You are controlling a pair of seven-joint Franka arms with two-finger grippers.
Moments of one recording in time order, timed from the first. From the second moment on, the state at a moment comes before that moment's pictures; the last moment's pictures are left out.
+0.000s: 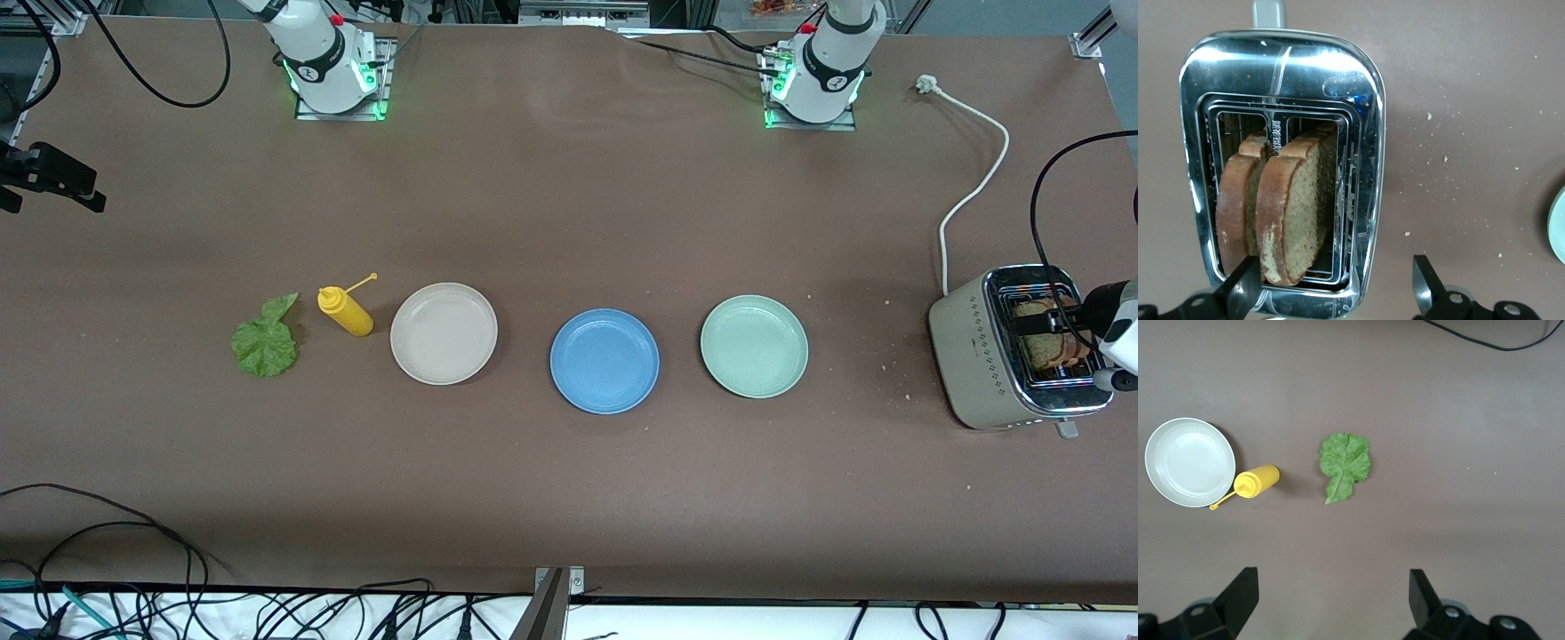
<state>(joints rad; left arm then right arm) 0.20 0.43 0.08 -1.51 0.07 1.74 0.08 -0.01 0.01 -0.07 -1.55 -0.03 1.54 -0.11</state>
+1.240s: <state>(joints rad) 0.23 0.47 0.08 -1.51 0.07 1.79 0.13 -0.01 0.01 -0.07 -1.55 -0.03 1.54 -0.11</state>
